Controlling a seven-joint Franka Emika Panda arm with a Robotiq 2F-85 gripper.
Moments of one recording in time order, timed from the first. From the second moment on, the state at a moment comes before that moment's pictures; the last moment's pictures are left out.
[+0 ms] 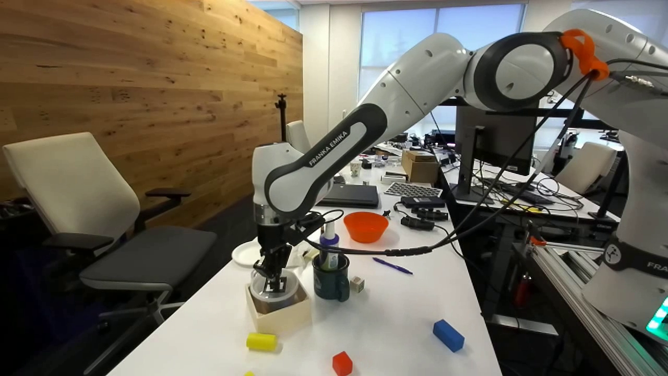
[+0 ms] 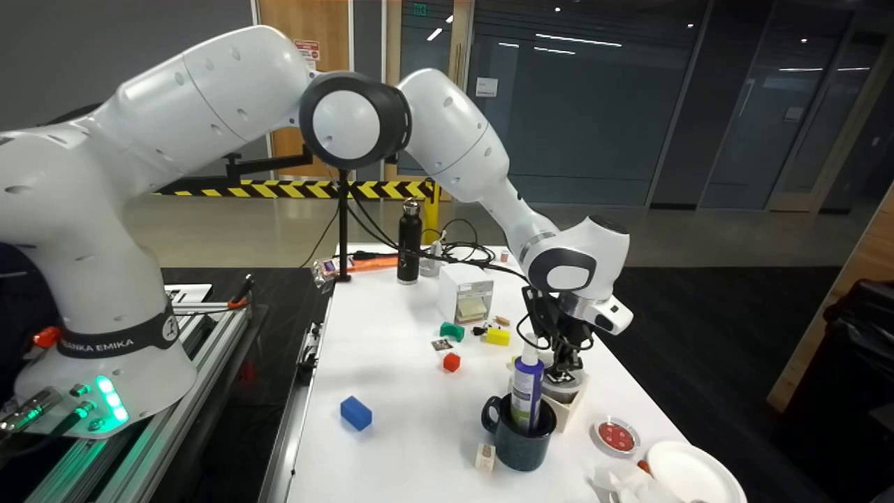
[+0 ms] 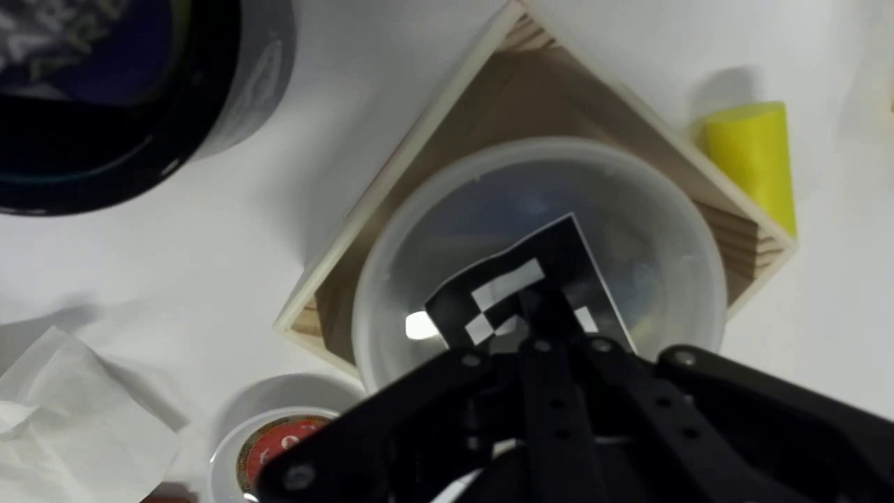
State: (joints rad) arm 0.06 1.04 0.00 -1.29 0.10 2.34 0.14
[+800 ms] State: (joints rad) arm 0.08 1.02 0.02 -1.32 0.10 2.32 0.14
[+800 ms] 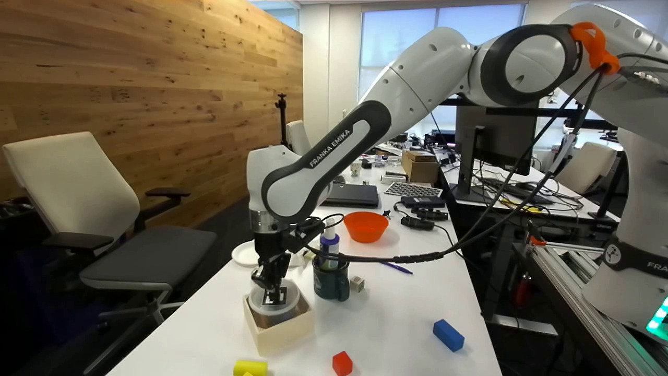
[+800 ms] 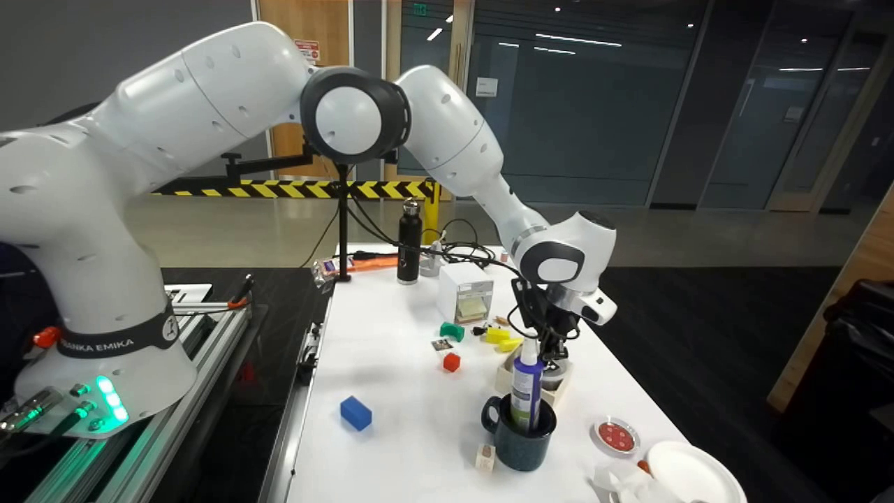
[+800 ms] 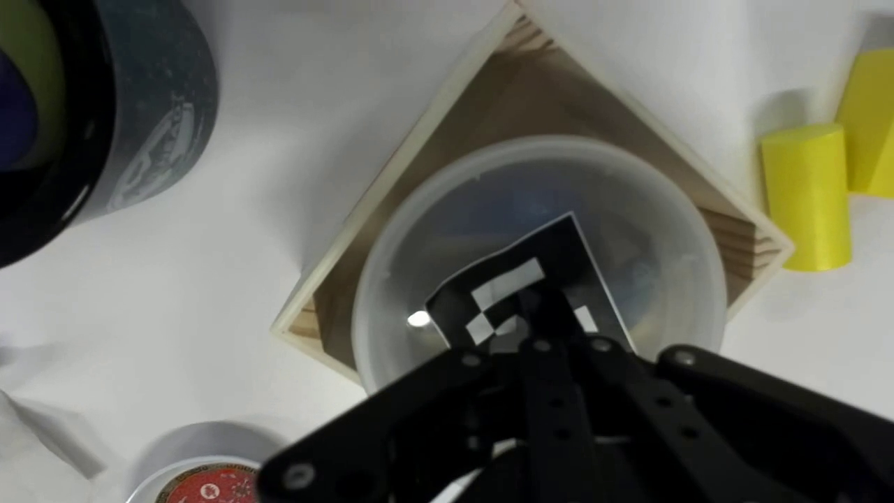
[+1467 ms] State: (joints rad) arm 0.08 0.95 0.02 -1.40 0.10 2.34 0.15
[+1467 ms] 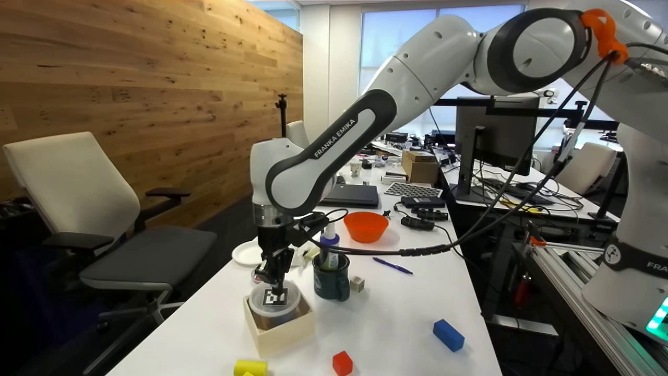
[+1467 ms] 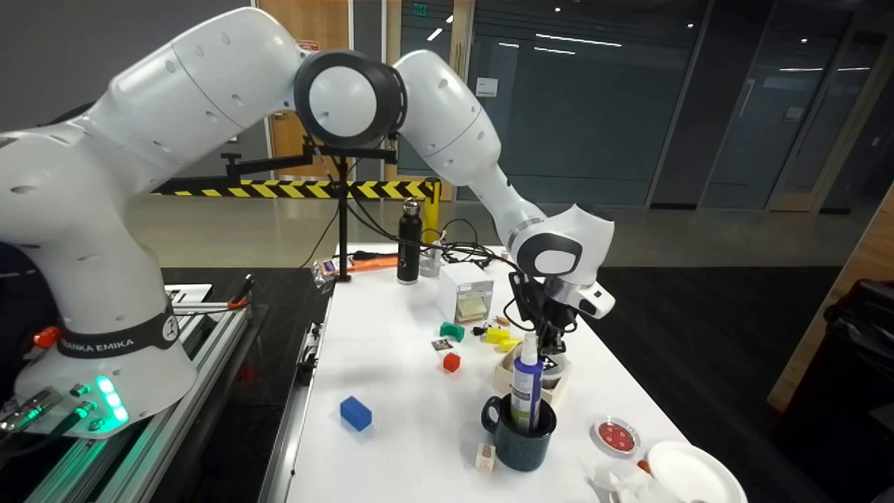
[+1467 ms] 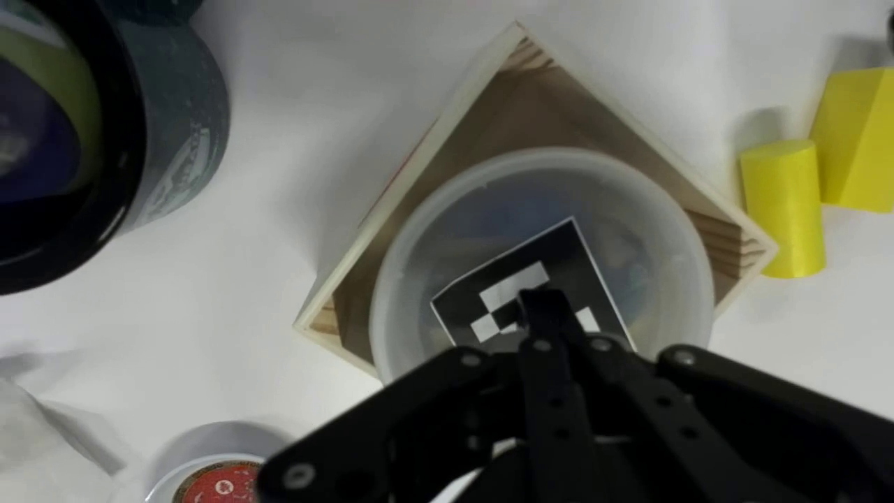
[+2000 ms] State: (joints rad) arm 0.06 0.72 -0.01 -1.58 0.12 2.44 0.21
